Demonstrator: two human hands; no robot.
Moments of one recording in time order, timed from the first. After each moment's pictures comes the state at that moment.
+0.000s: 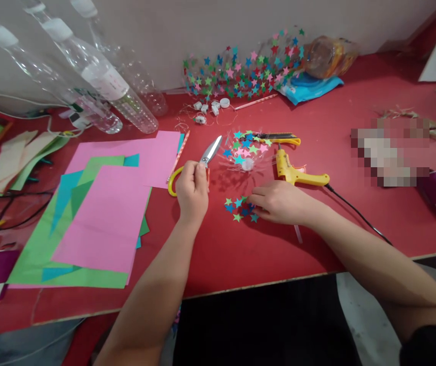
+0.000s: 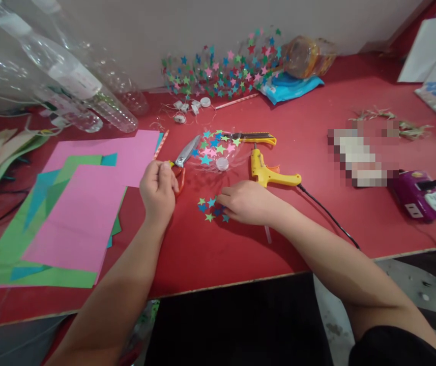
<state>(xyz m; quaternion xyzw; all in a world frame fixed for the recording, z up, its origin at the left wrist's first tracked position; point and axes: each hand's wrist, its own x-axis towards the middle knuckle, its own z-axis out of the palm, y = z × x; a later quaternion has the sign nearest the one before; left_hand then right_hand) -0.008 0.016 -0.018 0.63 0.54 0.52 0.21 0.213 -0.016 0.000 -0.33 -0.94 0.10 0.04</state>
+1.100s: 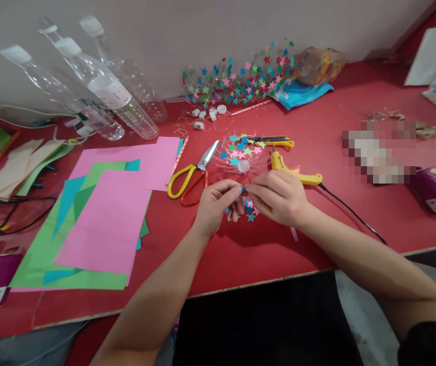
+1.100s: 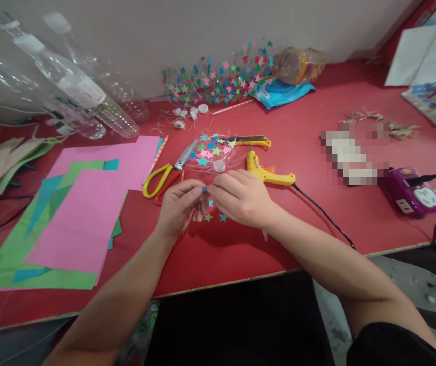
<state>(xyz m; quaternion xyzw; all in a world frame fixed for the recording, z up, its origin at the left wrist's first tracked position) 0.022 -0.019 -0.001 0.51 0.37 0.42 0.65 0.208 -0.027 0.007 -0.34 -0.86 -0.11 0.36</state>
